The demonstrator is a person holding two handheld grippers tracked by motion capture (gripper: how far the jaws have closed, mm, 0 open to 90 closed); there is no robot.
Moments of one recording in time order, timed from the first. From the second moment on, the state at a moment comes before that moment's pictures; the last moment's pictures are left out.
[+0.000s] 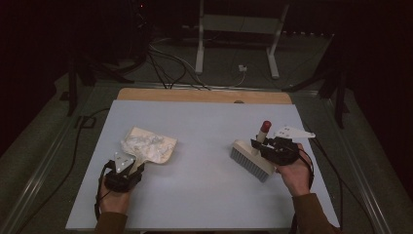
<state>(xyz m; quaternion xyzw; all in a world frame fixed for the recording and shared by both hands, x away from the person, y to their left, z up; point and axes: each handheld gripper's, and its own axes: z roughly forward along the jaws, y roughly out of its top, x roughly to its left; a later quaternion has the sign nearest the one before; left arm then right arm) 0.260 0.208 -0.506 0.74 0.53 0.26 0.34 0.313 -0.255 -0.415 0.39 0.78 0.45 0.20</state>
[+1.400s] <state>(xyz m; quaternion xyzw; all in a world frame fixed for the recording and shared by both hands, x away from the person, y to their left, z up) 0.252 0.204 -0.513 0.73 0.54 0.26 0.33 0.317 -0.307 -0.420 0.28 0.87 0.41 0.03</state>
